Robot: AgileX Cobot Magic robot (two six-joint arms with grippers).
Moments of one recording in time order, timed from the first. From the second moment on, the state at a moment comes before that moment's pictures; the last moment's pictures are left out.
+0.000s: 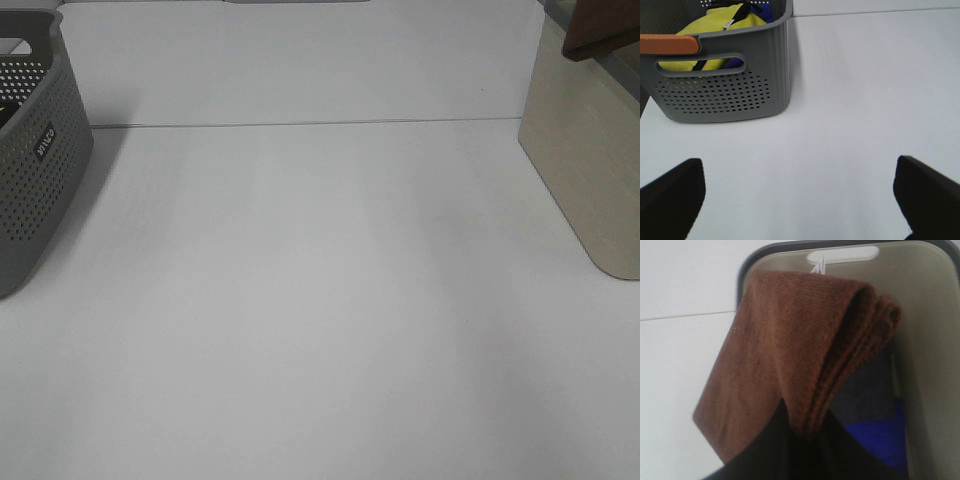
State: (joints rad) left arm 0.01 0.00 -0.50 -0.06 1.05 0.04; right arm -0.16 1.98 -2.23 0.15 1.22 -0.12
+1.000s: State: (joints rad) left arm 0.01 0.00 -0.50 -0.06 1.05 0.04; right arm -0.23 2.11 -2.23 0.18 1.22 -0.07
